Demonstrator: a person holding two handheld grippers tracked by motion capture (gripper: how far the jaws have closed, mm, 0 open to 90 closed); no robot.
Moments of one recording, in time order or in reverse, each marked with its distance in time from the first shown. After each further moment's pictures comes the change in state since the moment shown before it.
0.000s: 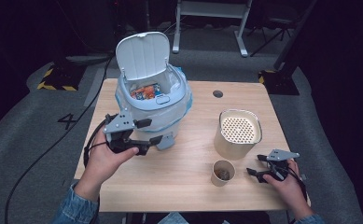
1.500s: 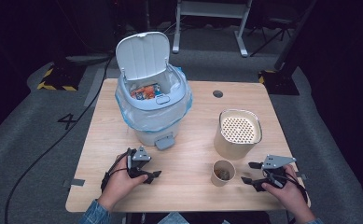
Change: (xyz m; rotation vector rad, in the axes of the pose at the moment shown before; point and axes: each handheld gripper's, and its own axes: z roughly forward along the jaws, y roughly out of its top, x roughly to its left) left arm 0.005 -0.141 0.081 0.381 0.023 -0.095; right arm 0.041 0.019 -0.016 0.013 0.136 -0.094
